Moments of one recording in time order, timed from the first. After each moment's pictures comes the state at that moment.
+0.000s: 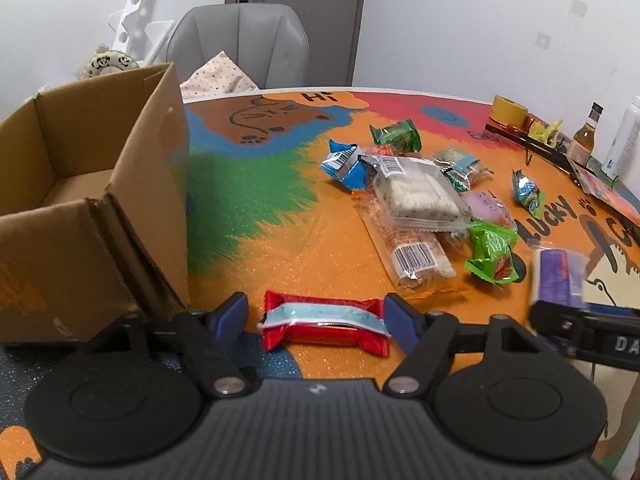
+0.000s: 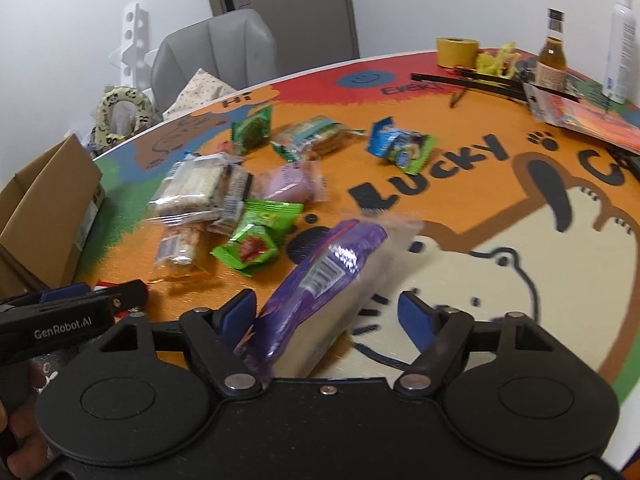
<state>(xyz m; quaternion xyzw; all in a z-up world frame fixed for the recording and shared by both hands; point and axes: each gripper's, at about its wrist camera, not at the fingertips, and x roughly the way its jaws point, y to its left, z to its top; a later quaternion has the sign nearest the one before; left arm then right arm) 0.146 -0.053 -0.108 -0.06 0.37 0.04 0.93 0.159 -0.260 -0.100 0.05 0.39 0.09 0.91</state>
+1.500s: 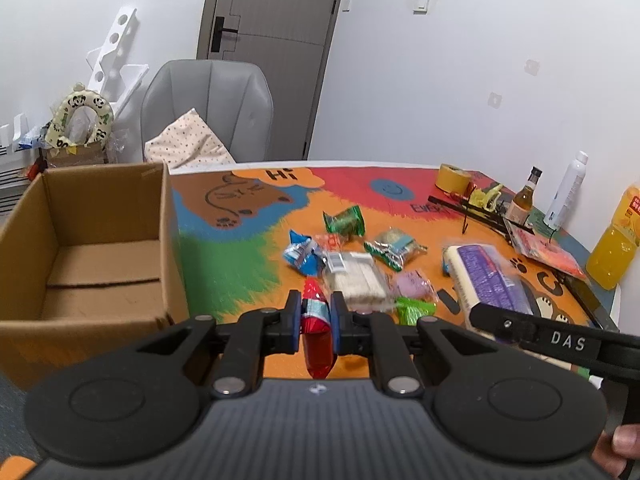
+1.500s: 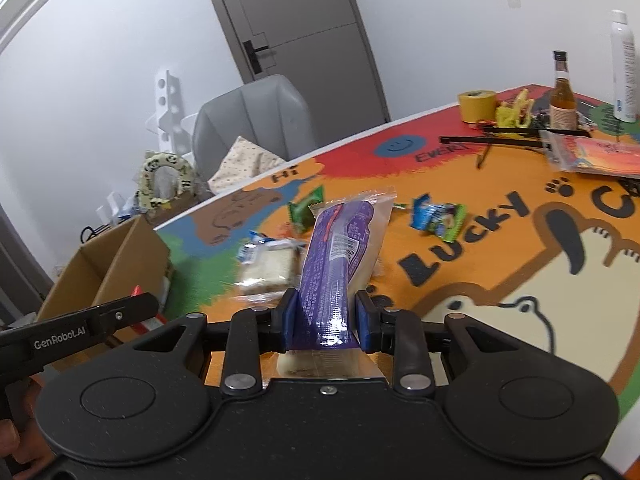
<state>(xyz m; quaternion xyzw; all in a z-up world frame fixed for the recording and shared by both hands) 0.118 -0.043 -0.031 -0.08 0.29 -0.02 0.95 0.144 -0.250 -0.048 0.11 0.31 0.15 0.93</state>
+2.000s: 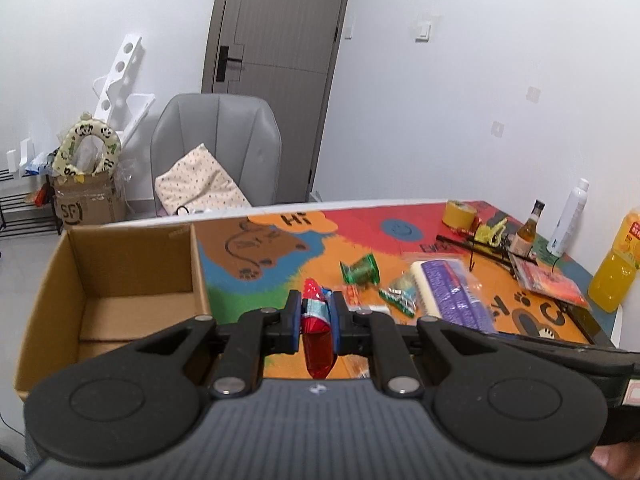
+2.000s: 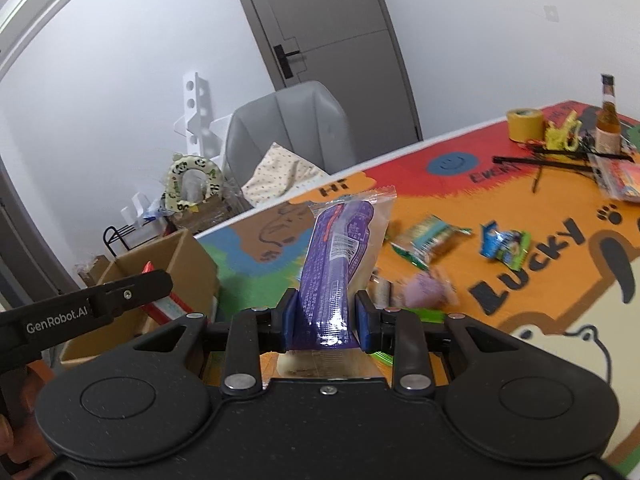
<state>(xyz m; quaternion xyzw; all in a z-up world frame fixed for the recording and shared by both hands) 0.120 -0.017 0.007 -0.08 0.26 -0.02 0.96 0.155 -0.201 -0.024 0.11 0.30 0.18 0.93</state>
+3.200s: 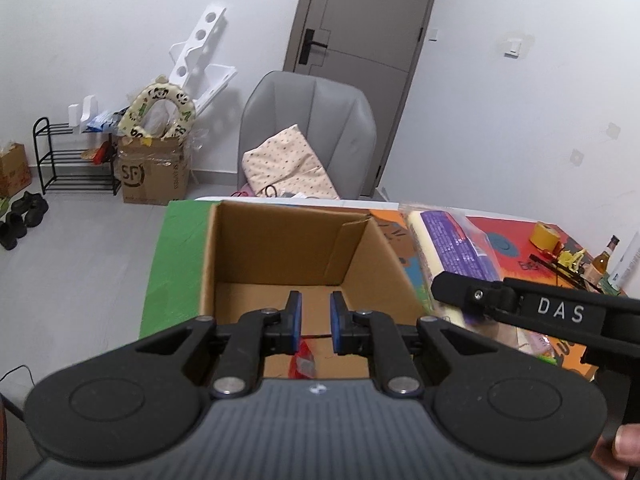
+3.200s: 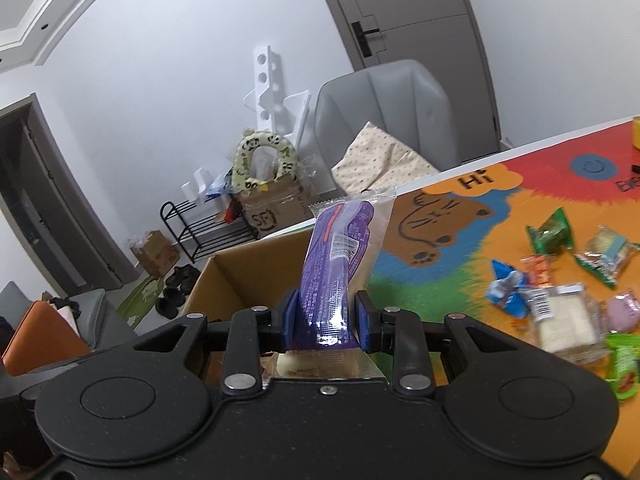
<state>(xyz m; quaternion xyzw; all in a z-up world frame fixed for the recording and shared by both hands) 0.120 0.126 -0.016 -0.13 0.28 0.07 0.95 0.180 -0.051 -0.016 0.10 0.32 0.28 0.90</state>
